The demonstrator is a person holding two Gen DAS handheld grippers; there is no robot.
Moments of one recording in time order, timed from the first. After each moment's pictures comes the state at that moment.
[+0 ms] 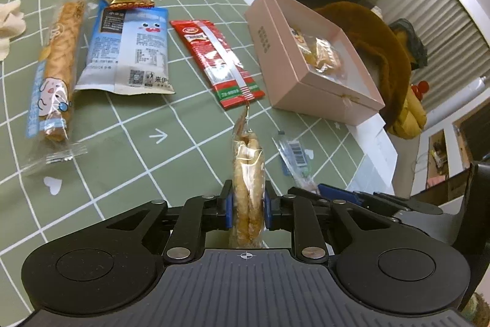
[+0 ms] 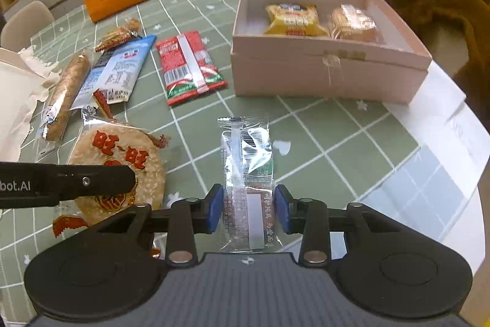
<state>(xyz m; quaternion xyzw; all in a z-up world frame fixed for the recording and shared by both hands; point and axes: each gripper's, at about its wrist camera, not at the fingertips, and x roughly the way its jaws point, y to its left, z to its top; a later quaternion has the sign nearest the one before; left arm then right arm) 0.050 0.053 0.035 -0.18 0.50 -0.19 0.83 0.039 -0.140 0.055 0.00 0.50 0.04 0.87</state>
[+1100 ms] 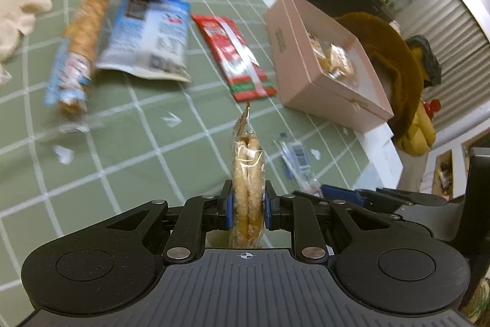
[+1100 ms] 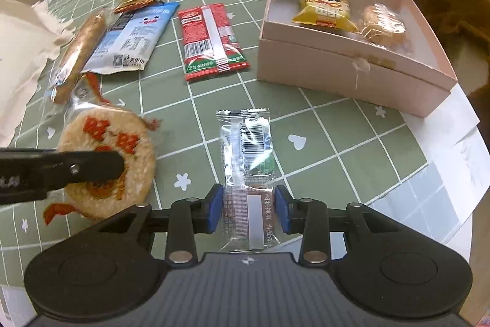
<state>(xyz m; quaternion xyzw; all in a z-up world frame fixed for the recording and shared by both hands) 0.038 0.050 0.035 -0.21 0.50 -0.16 0.82 0.051 -0.133 0.059 -0.07 0.54 0.09 0.84</state>
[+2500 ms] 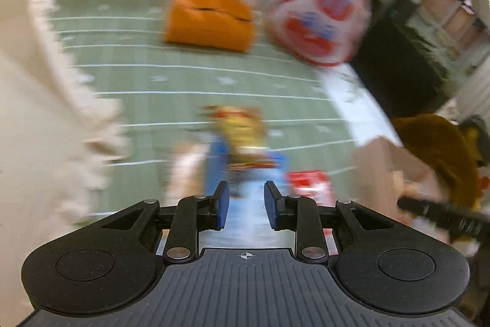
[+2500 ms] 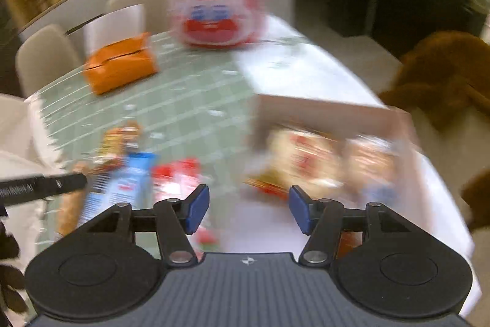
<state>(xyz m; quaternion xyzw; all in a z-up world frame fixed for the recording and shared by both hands) 0.142 0.140 0.066 -0.22 0.42 0.02 0.88 0.206 -0.111 0.125 -0.03 0.46 0.13 0.88</state>
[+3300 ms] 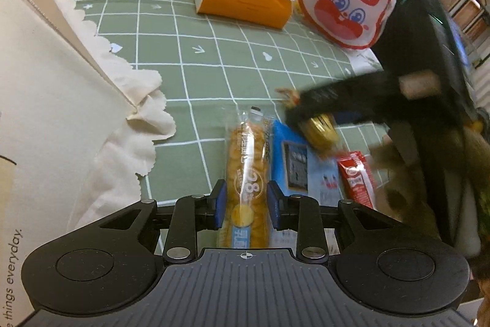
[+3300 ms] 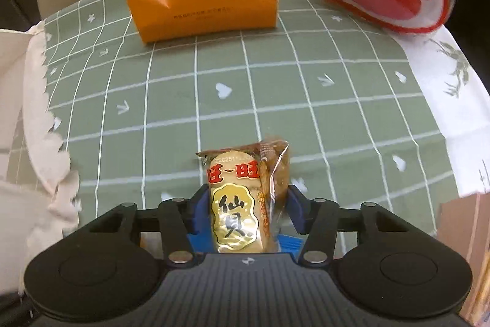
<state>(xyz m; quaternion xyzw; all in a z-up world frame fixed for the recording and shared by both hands) 0.138 0.183 0.036 -0.24 0.46 0.00 0.86 0.311 0.050 0.043 -0.11 0.55 0.19 0.81</state>
